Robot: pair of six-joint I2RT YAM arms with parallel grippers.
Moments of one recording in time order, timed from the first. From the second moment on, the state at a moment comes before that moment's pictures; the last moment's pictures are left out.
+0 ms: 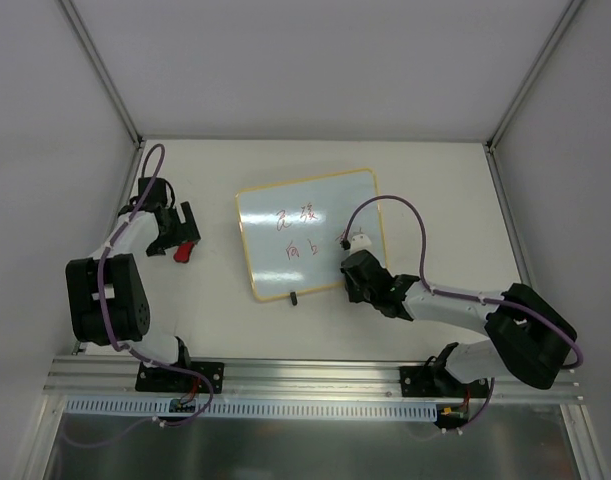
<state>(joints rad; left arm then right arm) 0.14 1.53 0.98 -0.55 -0.05 -0.23 0.89 1.36 0.56 -0.06 0.30 0.41</state>
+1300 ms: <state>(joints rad) 0.14 1.68 1.02 -0.52 0.01 -0.26 0.89 1.36 0.54 -0.04 0.30 0.41</state>
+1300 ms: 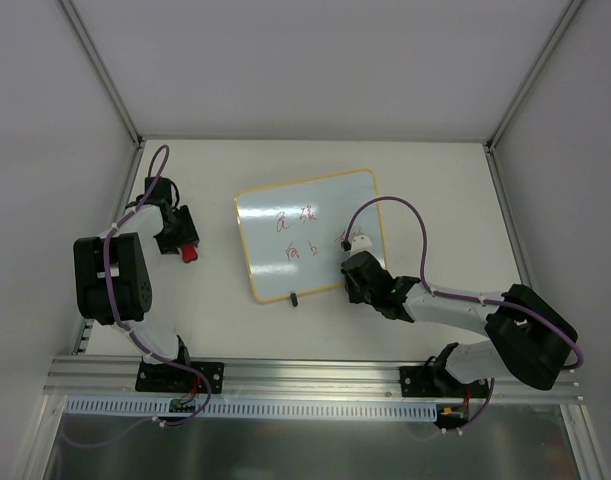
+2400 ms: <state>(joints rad) 0.14 1.67 1.00 -0.51 0.00 -0.31 0.89 1.35 0.54 -0.03 0.30 0.41</state>
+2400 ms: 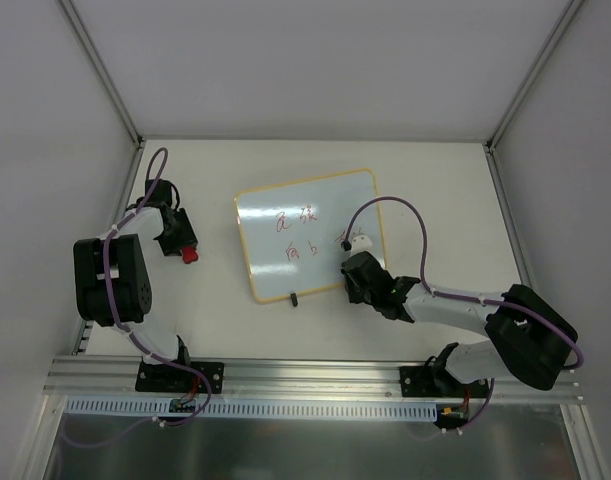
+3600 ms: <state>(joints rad) -0.37 1.06 0.96 -0.52 0.04 -0.10 0.93 1.25 0.46 0.00 0.33 0.42</state>
